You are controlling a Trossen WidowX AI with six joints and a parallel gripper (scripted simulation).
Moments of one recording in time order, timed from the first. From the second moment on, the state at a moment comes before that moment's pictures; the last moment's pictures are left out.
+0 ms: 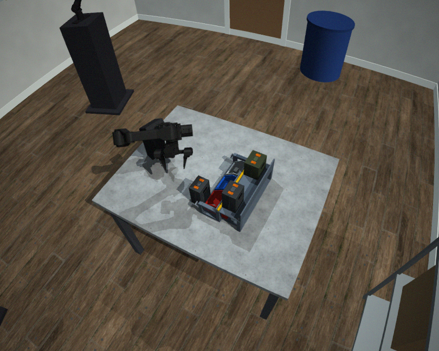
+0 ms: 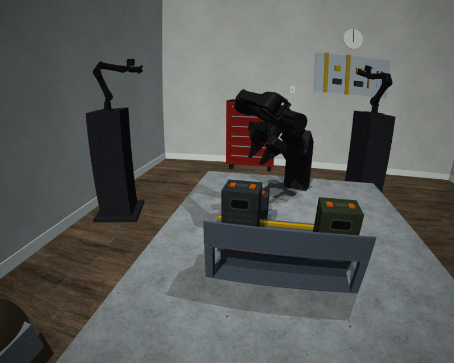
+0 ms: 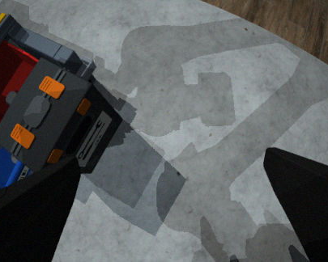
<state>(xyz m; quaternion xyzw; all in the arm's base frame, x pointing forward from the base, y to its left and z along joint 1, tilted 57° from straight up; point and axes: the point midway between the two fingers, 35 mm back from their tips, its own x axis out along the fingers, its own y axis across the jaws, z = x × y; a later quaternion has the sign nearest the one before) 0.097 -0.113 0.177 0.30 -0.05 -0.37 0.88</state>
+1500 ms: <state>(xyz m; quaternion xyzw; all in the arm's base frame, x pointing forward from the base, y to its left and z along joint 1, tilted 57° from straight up) 0.093 -0.117 0.163 0.22 -0.05 -0.40 0.89</state>
